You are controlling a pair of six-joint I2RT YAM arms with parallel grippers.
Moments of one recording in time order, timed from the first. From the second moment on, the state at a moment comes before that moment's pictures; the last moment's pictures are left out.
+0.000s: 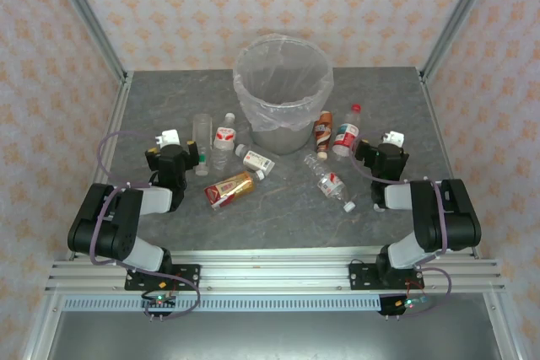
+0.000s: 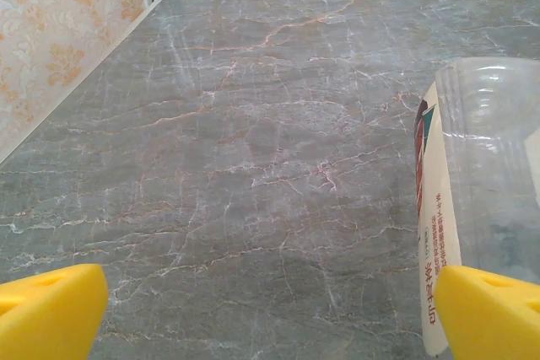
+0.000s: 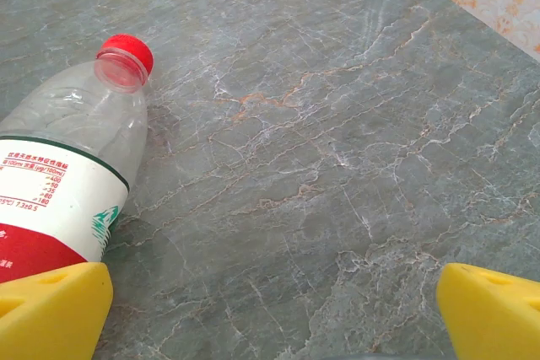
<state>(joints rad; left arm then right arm) -0.09 1.48 0.38 0.65 -0.44 -0.12 0.03 1.52 0.38 0.69 0.25 0.20</state>
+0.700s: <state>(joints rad) -0.09 1.48 0.38 0.65 -0.44 -0.12 0.03 1.52 0.39 0.69 0.21 0.18</state>
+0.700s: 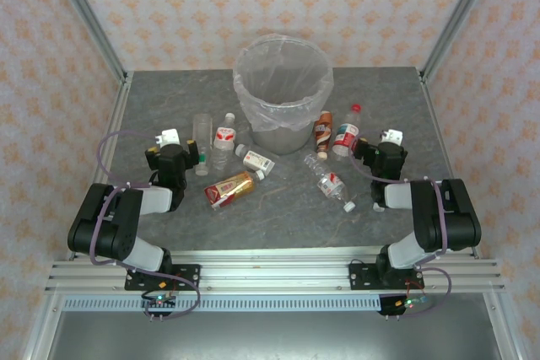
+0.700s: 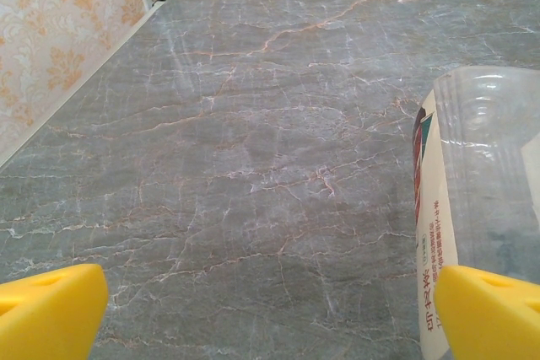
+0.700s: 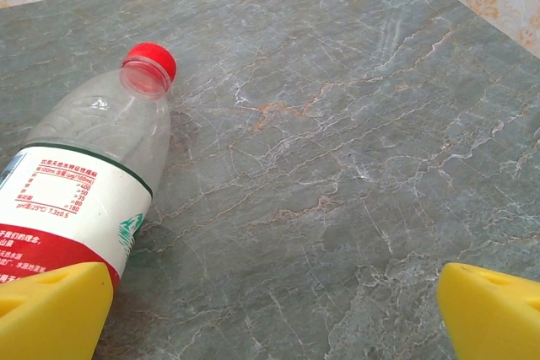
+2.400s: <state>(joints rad) -0.09 1.59 1.15 -0.44 -0.15 -0.40 0.03 1.13 0.59 0.09 0.03 0.45</state>
